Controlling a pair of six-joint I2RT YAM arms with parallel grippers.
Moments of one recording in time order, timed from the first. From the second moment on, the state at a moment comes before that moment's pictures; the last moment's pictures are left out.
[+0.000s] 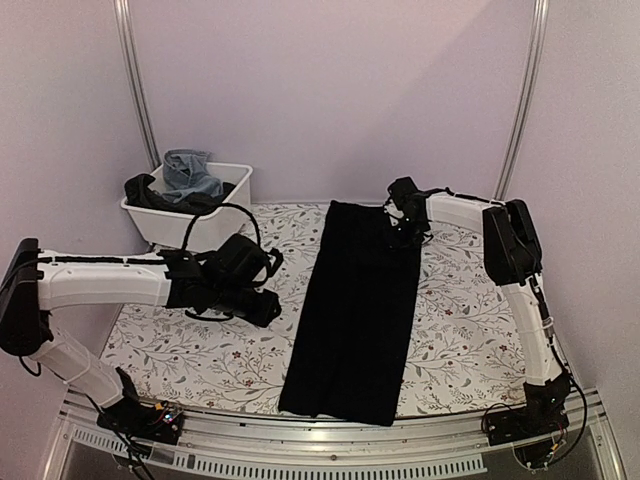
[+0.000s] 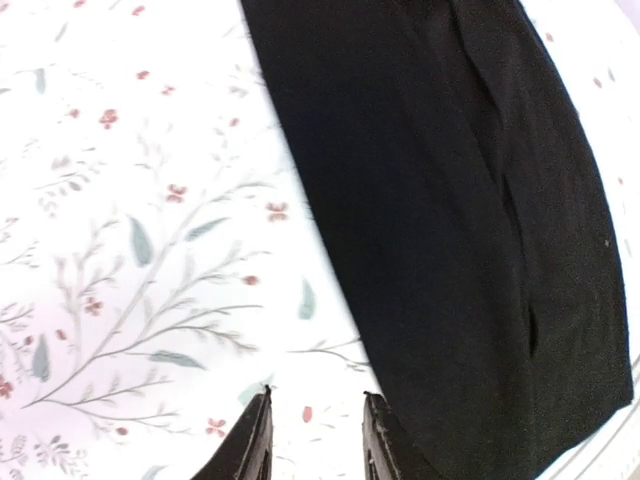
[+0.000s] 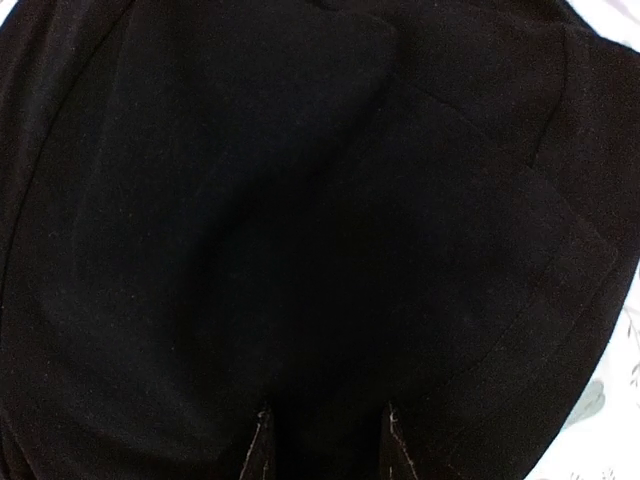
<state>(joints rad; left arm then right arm) -0.93 1.47 0.93 -0.42 -0.15 -0.43 0.43 2.43 1.99 -0.65 0.04 0.11</state>
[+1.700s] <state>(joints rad) -1.03 1.76 0.90 -0.19 -0.10 -0.42 0.78 1.70 0.85 -0.28 -0.33 0.33</state>
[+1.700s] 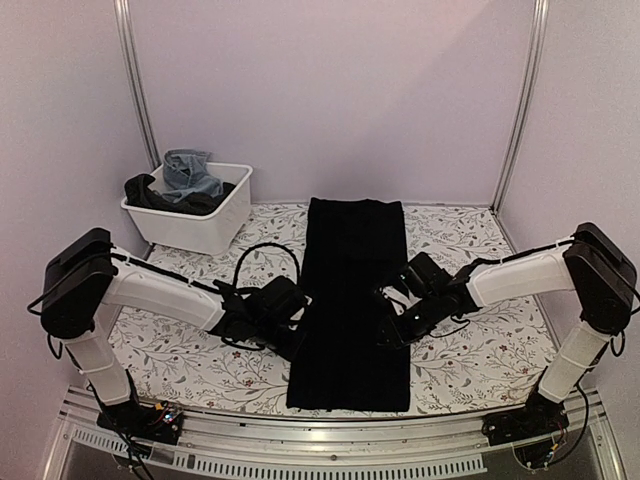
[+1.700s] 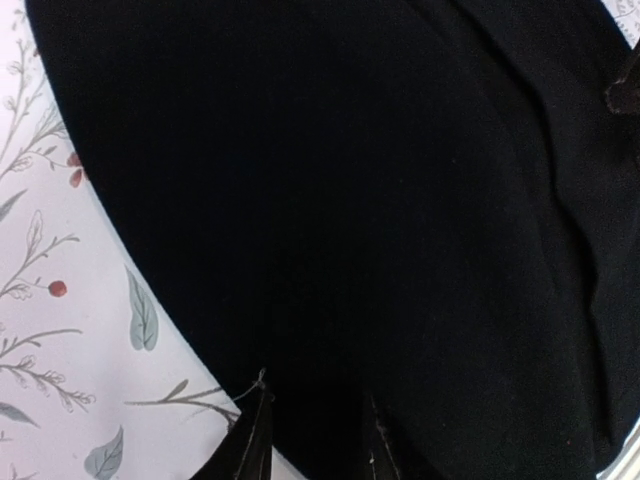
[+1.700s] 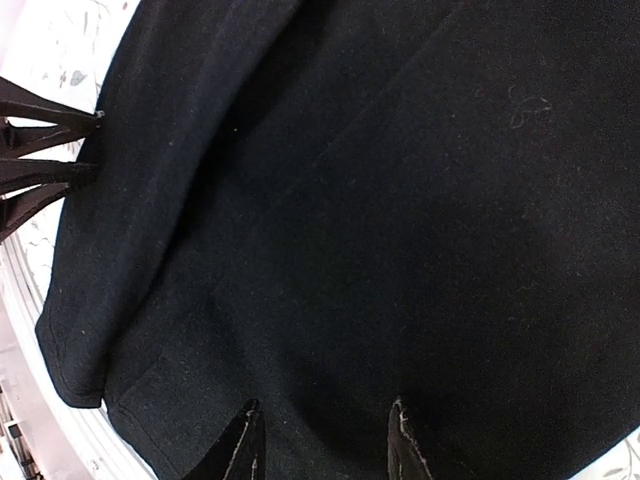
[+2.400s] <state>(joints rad) -1.08 1.67 0.86 -0.33 -0.19 -0.44 0.78 1.53 0.75 -0.43 -0.28 0.43</state>
